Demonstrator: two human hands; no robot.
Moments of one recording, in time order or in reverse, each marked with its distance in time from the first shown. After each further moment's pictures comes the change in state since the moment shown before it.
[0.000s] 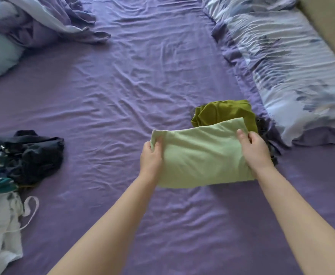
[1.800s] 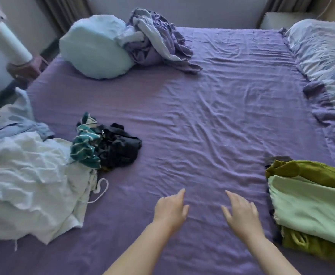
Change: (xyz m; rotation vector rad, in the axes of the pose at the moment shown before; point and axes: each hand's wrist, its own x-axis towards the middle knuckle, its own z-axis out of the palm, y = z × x) left_hand -0.021 -0.081 -0.153 1.051 -0.097 0.161; right_hand -0.103 -0.047 0.177 -0.826 -0.490 -0.455
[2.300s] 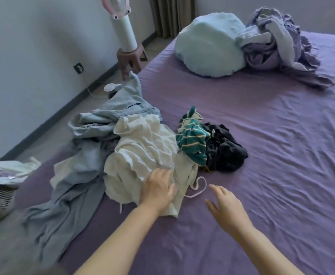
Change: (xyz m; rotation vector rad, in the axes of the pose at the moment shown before) left_hand -0.103 -0.315 -0.088 0.008 0.466 -0.338; right_hand -0.009 -0.336 0.057 0.024 -0.091 -0.594
